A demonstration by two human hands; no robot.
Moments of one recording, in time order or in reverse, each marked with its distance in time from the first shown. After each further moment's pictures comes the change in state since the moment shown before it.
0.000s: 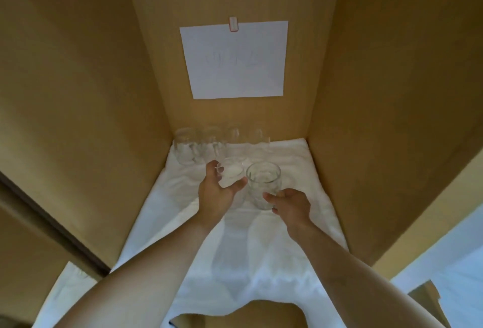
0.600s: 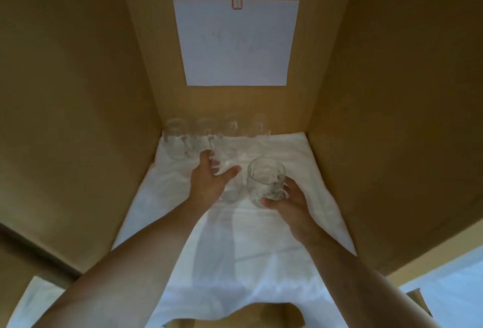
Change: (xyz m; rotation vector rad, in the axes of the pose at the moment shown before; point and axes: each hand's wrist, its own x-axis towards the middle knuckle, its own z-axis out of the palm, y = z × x) left_hand 0.062 -0.042 0.002 -0.030 -0.107 -0.018; right_hand 0.020 0.014 0.012 0.211 -0.185 -0.078
